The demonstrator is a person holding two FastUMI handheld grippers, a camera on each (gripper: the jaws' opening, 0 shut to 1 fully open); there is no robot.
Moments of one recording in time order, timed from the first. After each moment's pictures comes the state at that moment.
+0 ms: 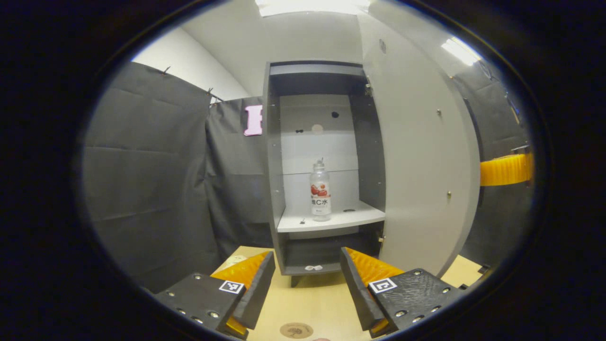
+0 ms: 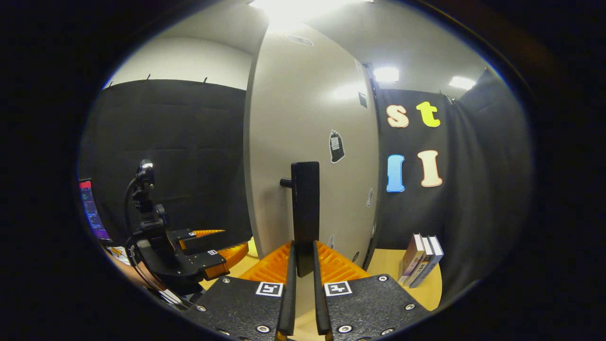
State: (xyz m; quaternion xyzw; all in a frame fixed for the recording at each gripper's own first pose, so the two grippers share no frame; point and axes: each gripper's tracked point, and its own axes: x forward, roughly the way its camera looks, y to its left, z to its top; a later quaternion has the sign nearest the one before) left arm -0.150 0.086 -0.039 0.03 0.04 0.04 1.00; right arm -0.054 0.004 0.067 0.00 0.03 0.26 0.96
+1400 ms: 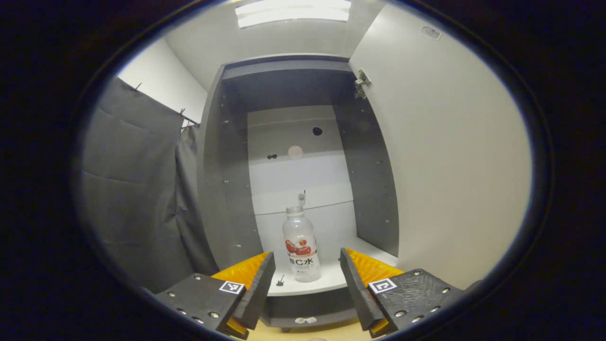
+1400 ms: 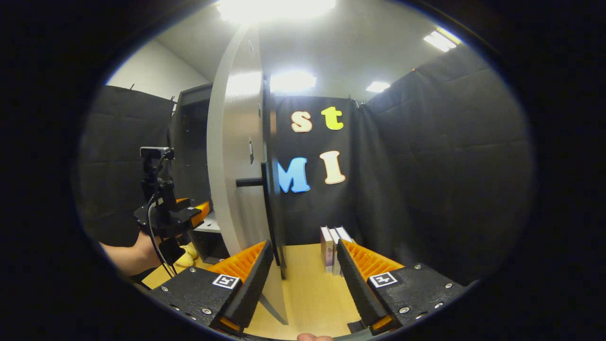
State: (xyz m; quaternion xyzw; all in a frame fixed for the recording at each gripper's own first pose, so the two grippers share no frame) left arm 0.005 0.060 0.008 0.06 -0.04 0.00 1.00; right arm -0.073 -0.161 0.056 0.04 0.03 -0.03 1.00
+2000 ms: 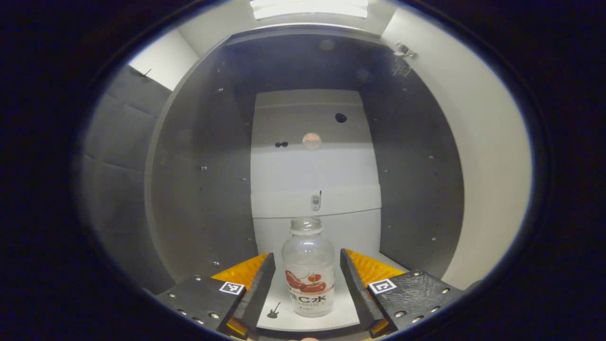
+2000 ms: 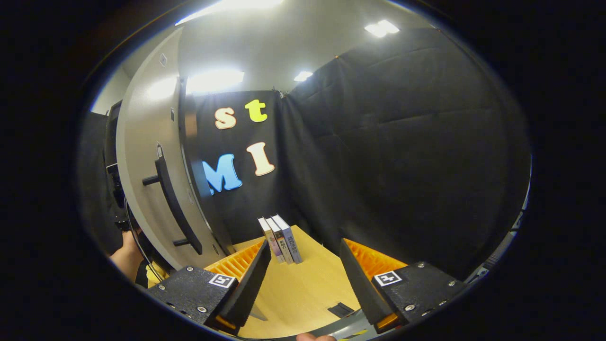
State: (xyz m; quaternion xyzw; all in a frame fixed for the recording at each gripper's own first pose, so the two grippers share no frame) left arm 0.112 0.081 -0.001 0.01 -0.03 0.04 1.00; right arm -0.097 -0.233 0.006 0.13 0.09 -0.22 0.96
